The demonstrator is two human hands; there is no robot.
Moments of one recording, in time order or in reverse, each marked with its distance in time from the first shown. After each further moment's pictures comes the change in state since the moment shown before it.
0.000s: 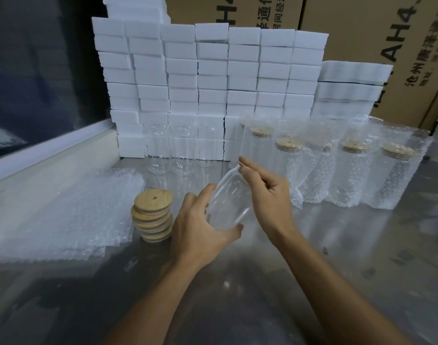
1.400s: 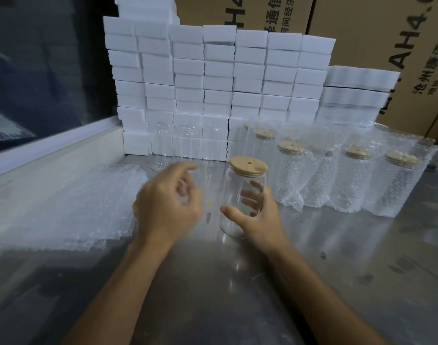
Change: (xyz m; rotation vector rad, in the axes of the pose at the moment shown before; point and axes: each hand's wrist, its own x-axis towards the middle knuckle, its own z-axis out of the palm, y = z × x) left_hand 0.020 0.014 -0.054 0.012 0.326 0.228; right_hand -0.015 0.046 -0.010 -0.156 -0.141 0.167
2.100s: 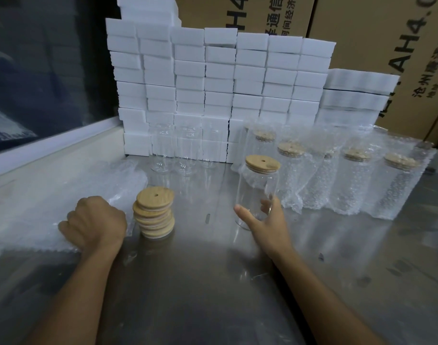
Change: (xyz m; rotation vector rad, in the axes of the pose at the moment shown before) left_hand -0.005 -0.095 -0.031 0.817 -0.007 -0.799; right_hand 0.006 0.022 -0.012 -0.109 0.122 0.097
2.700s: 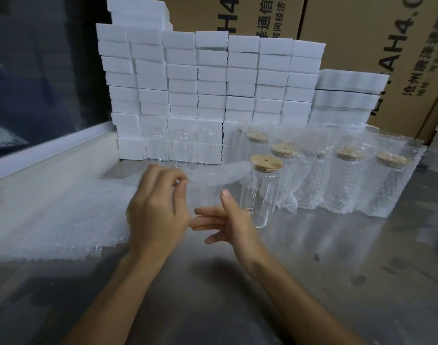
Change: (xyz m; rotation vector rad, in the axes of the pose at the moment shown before) left_hand -0.070 0.062 -0.040 -0.743 0.216 0.926; right_hand -0.033 -0.054 0.028 0.362 -0.428 -0.005
